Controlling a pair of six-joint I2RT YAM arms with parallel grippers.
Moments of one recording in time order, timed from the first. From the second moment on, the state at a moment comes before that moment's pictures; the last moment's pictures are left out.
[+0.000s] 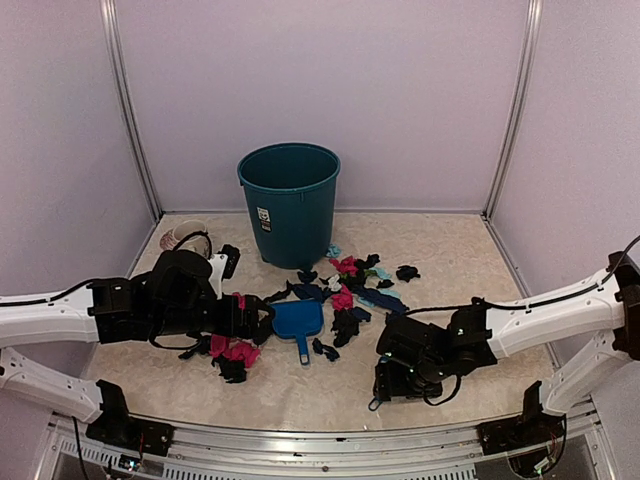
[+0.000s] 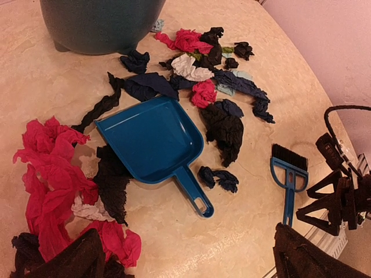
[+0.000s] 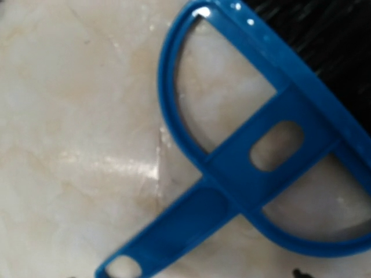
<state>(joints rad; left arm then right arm) -1.01 1.09 0.76 -0.32 -0.21 -0.63 1.23 1.44 0.78 -0.57 0.11 1.15</state>
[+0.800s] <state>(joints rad) -1.01 1.03 0.72 -0.34 -0.24 -0.62 1.19 1.48 0.74 -0.49 0.18 1.29</state>
